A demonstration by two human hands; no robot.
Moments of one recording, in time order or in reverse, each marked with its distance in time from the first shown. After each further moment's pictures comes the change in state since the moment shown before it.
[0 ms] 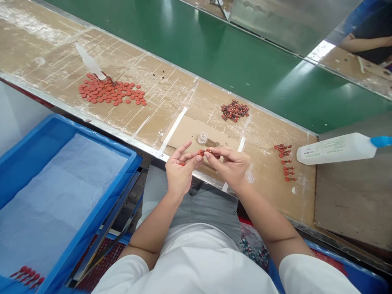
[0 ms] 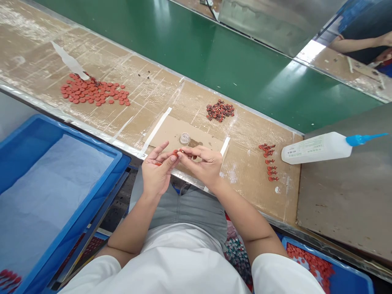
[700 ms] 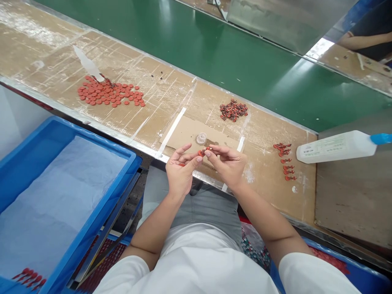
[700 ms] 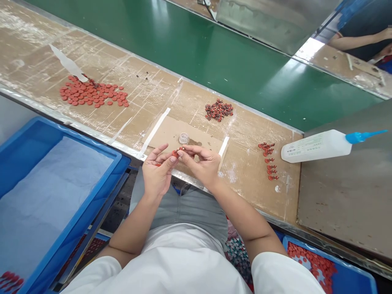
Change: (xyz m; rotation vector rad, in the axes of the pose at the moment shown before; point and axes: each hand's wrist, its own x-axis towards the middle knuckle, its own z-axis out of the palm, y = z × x) left_hand 0.000 -0.004 0.003 -0.012 0.034 0.016; right_hand -0.006 0.002 0.007 0.190 0.073 0.233
